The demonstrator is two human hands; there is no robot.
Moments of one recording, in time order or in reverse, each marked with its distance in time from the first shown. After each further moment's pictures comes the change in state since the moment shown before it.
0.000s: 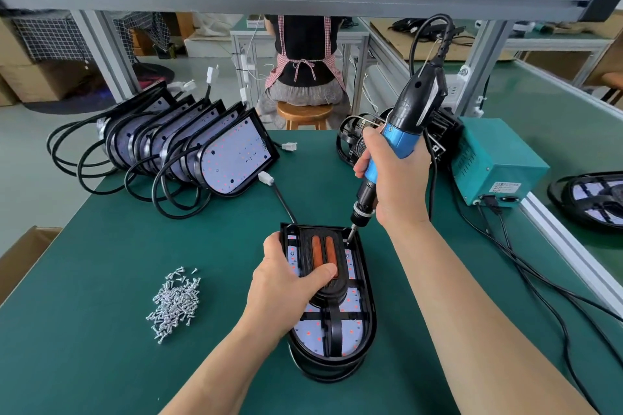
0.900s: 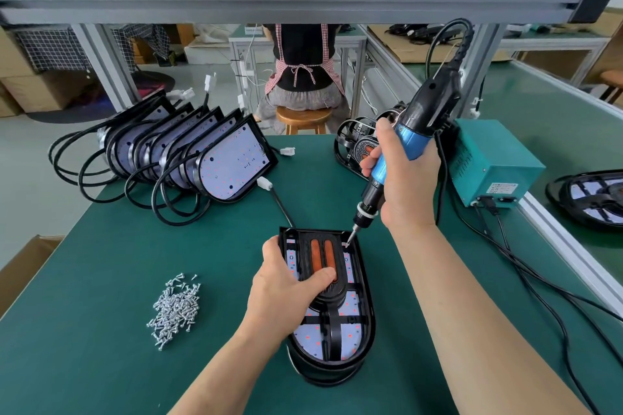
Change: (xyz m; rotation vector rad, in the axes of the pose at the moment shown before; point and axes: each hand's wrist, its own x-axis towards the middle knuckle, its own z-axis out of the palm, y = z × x) left_hand -0.005 0.007 0.000 -0.008 -0.006 -0.022; right_hand -0.001 -0.015 -0.007 0.079 0.096 0.029
